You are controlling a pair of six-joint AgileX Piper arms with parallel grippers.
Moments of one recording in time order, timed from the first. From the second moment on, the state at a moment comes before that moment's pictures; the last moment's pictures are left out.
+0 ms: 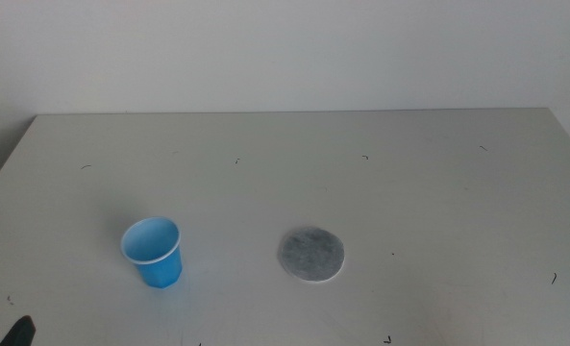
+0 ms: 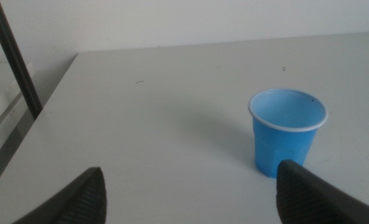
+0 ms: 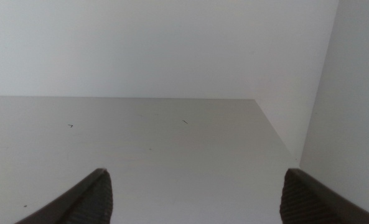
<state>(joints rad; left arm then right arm) -0.06 -0.01 0.03 0.07 0.27 -0.07 -0.05 -0.02 0.03 -0.03 0.14 0.03</state>
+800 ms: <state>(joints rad) -0.06 0.80 -0.94 0.05 0.87 -0.07 -0.05 -0.02 0.03 -0.03 0.14 0.03</state>
